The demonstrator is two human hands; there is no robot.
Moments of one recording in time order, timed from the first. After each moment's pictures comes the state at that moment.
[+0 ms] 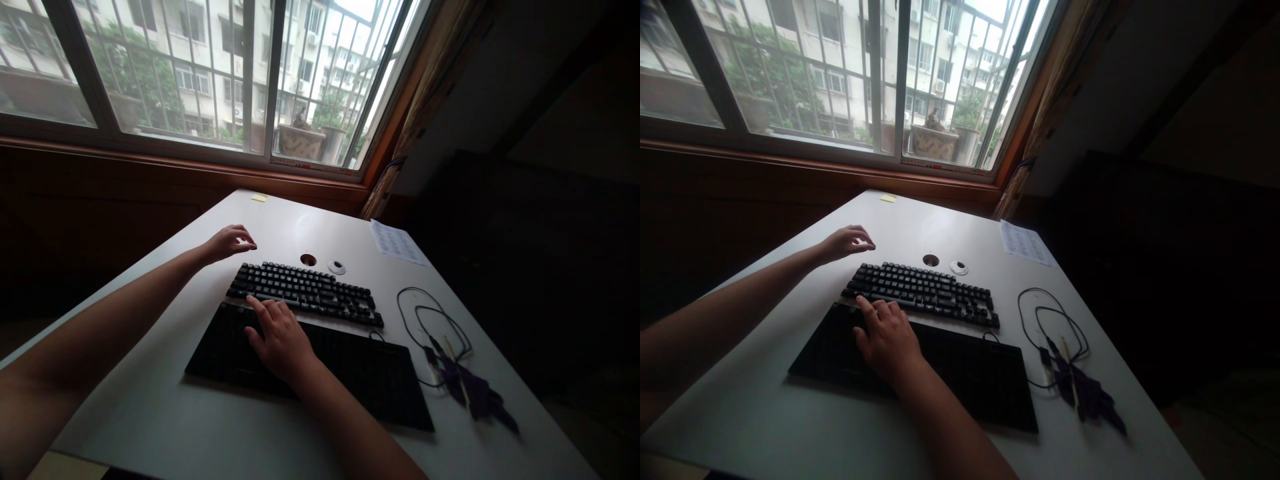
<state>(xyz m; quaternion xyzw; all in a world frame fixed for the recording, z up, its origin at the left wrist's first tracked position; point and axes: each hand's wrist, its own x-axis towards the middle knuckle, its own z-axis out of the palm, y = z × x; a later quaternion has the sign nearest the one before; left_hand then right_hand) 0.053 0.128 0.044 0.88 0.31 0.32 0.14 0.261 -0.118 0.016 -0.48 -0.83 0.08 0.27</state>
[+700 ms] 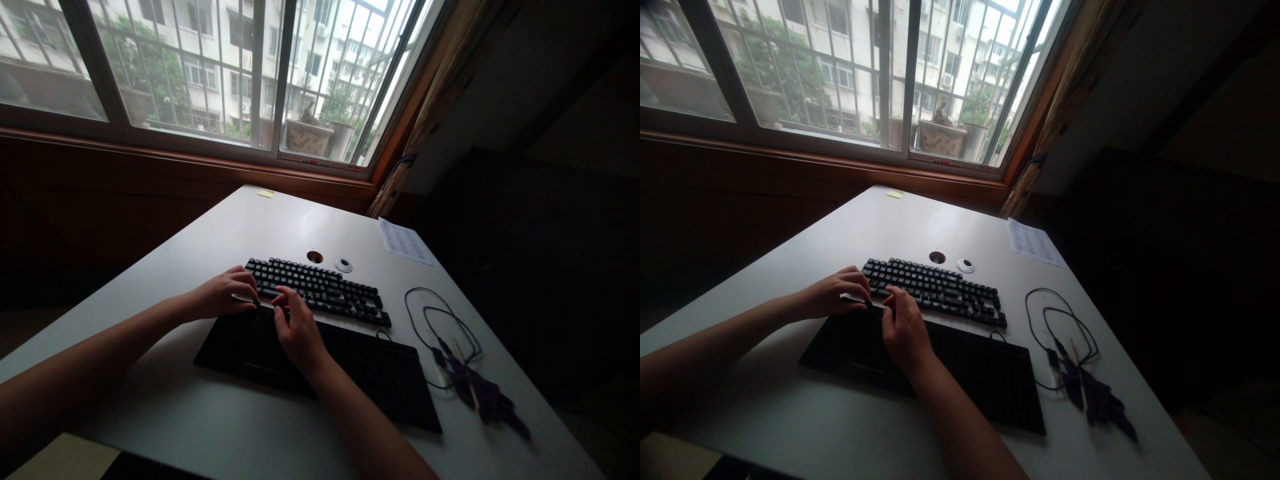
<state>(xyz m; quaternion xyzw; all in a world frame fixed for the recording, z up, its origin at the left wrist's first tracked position) 0.045 -0.007 0.026 0.93 0.15 0.29 0.16 0.271 -0.108 0.005 -0.47 -0.73 0.19 0.46</state>
